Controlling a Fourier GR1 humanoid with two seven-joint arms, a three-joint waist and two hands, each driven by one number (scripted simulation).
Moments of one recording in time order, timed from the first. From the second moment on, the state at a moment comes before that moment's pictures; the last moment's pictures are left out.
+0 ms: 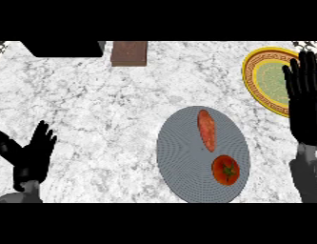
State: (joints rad) left arm -0.03 0.27 -0.01 -1.28 0.42 0.35 0.16; right arm -0.25 -0.25 -0.05 -1.58 -0.27 -0.21 -0.06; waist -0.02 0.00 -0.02
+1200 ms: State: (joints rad) left arm -0.30 0.44 -0.28 -1.56 0.18 0.01 -0.06; right arm -0.79 -0.43 0.47 -0.82 -0.08 0.69 0.46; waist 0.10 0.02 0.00
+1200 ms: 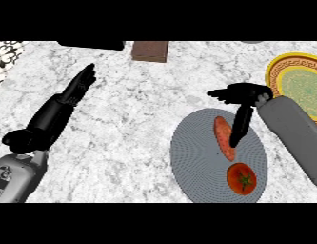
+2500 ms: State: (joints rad) left arm -0.29 0.42 -0.23 -1.56 0.16 -0.02 -0.07; right arm -1.19 -0.31 0.45 -0.14 -0.05 1.05 0.54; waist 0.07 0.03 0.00
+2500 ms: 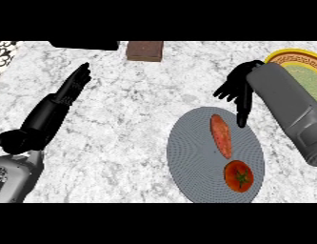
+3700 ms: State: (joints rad) left arm -0.24 0.40 -0.18 -1.60 0.12 -0.05 -0.04; right arm -1.10 -0.20 0.52 -0.11 0.10 1.15 0.38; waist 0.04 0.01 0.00
